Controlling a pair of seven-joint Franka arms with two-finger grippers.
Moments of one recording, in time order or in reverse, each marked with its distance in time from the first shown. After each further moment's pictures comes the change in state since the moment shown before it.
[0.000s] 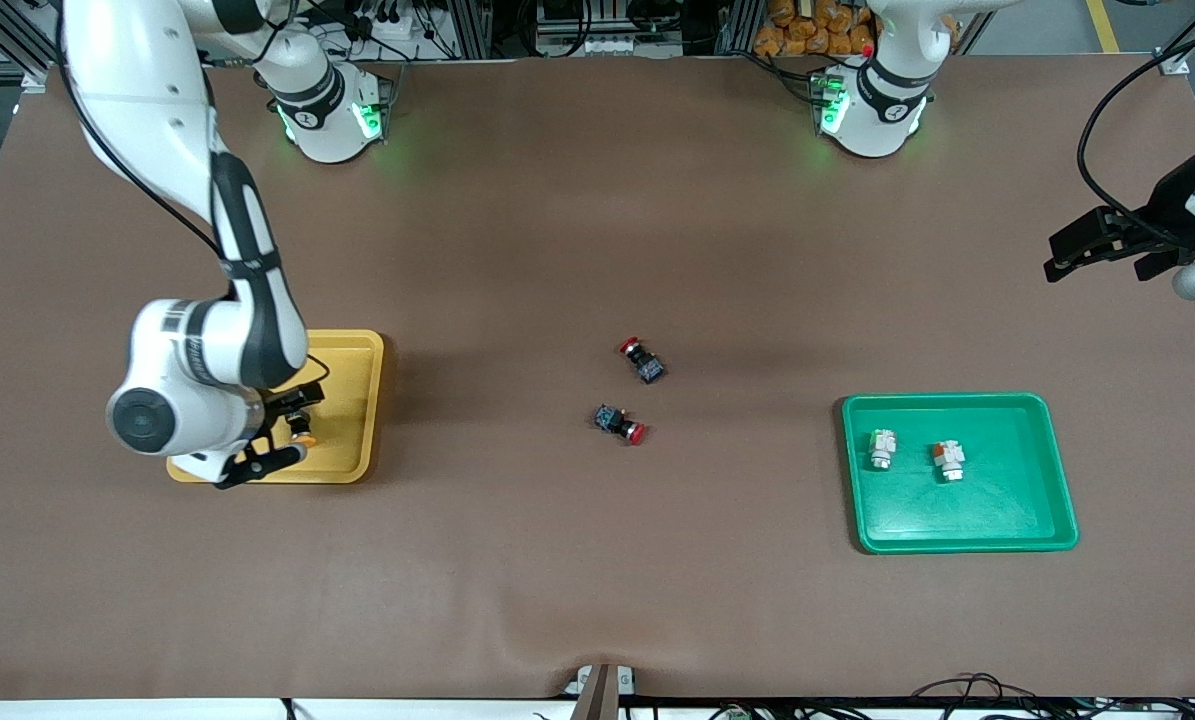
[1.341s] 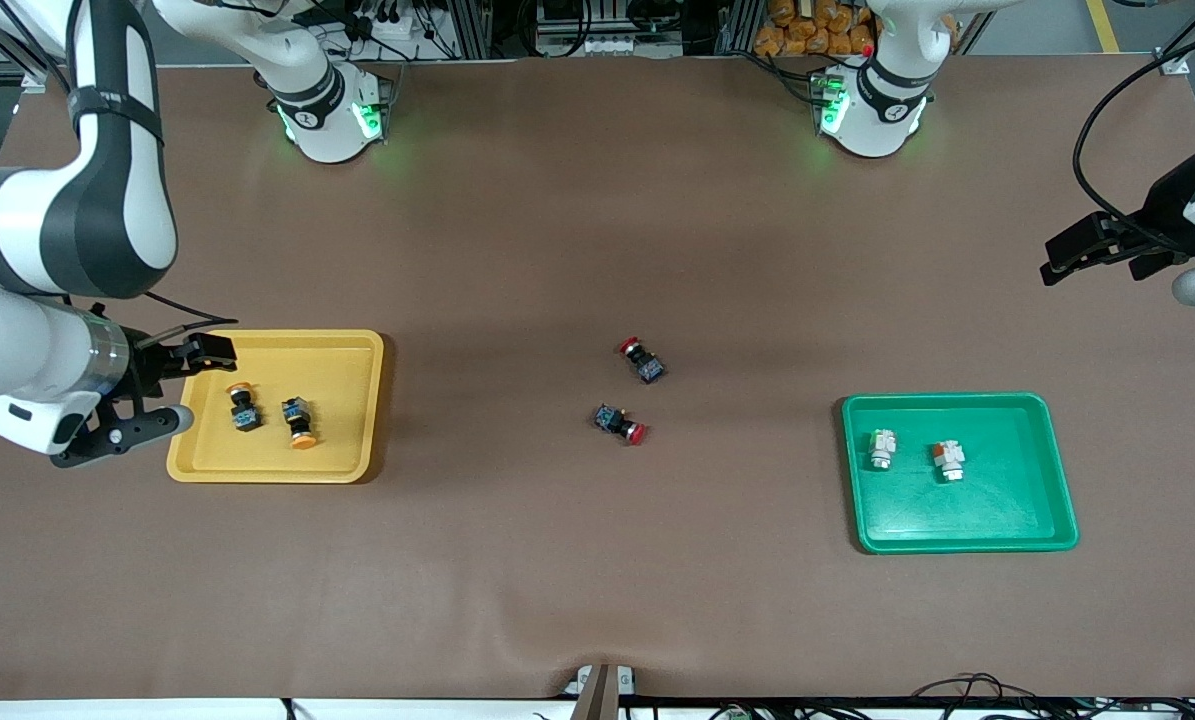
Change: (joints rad) left arm -0.003 0.005 -0.002 -0.001 0.001 0.000 -0.053; right arm 0.010 -0.179 -0.037 0.252 -0.057 -0.301 0.042
